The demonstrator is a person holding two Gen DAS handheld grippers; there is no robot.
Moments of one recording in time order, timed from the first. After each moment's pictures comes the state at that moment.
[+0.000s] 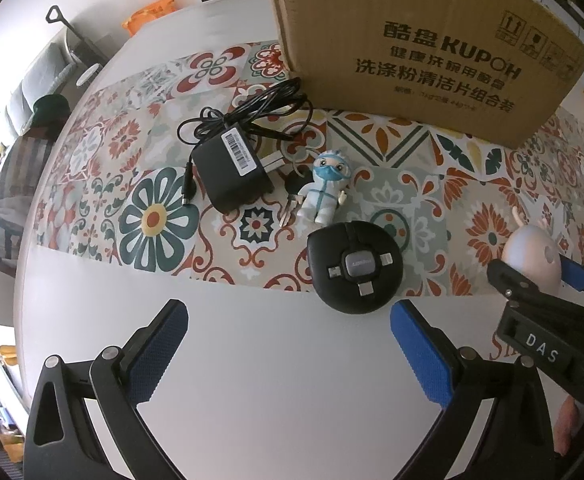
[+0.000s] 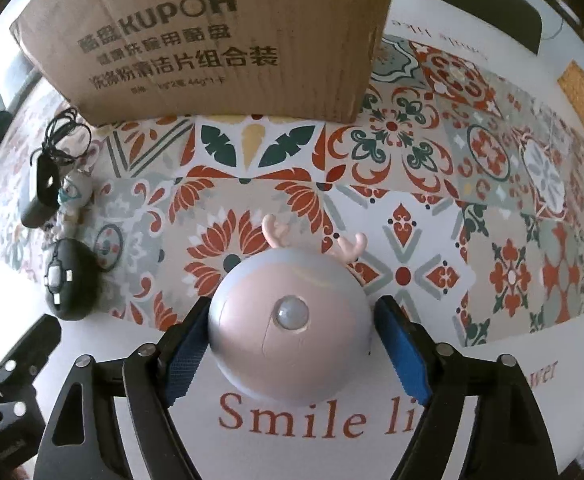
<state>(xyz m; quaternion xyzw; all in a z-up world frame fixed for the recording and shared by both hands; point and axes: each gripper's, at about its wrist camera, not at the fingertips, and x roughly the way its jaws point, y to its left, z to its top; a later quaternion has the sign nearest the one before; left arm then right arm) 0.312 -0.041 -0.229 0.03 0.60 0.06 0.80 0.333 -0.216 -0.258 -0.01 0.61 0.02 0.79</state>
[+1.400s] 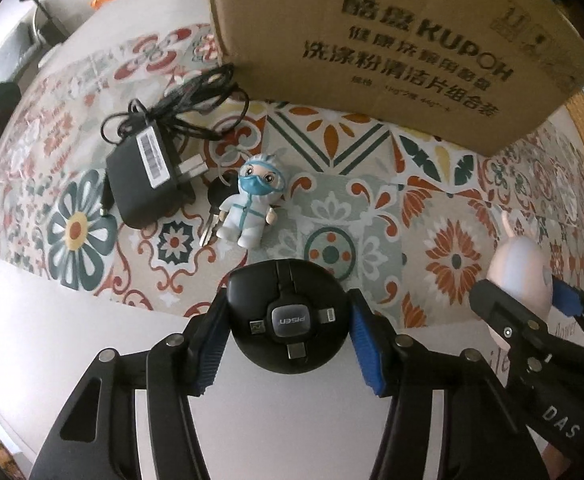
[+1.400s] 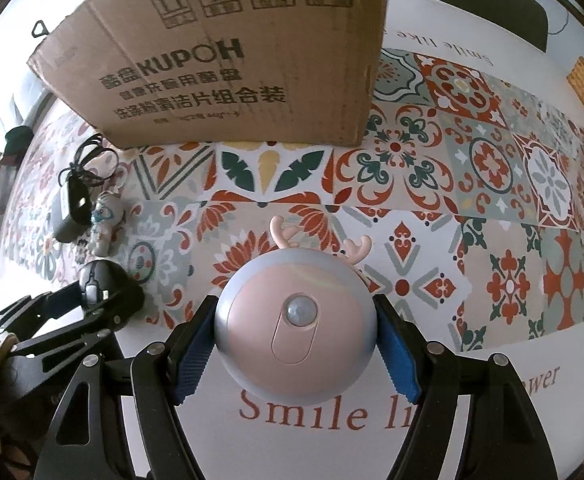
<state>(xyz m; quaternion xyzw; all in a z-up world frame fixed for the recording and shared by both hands) 0.347 -0.059 -0.252 -0.02 0.61 -0.01 0.79 0.345 -0.229 -0.241 0.03 0.60 0.05 0.80</state>
